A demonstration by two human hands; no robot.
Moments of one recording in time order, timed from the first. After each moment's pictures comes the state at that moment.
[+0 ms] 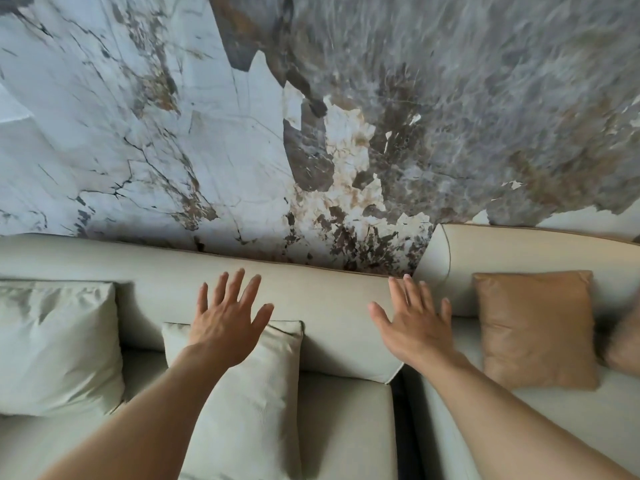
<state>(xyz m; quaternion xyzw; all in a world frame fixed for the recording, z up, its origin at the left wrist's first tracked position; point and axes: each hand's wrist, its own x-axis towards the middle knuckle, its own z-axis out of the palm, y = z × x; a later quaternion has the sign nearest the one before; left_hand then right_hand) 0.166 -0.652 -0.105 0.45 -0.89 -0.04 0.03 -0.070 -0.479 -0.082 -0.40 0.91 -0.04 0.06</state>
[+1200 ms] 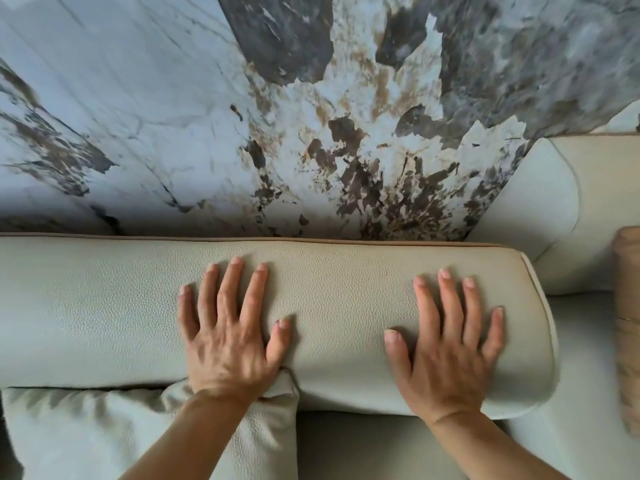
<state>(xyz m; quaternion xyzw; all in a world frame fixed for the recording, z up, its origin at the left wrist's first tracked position) 0.005 -0.780 -0.365 0.41 -0.88 0.07 0.23 -0.174 -0.616 -0.379 -0.37 0.90 -0.14 -0.19</state>
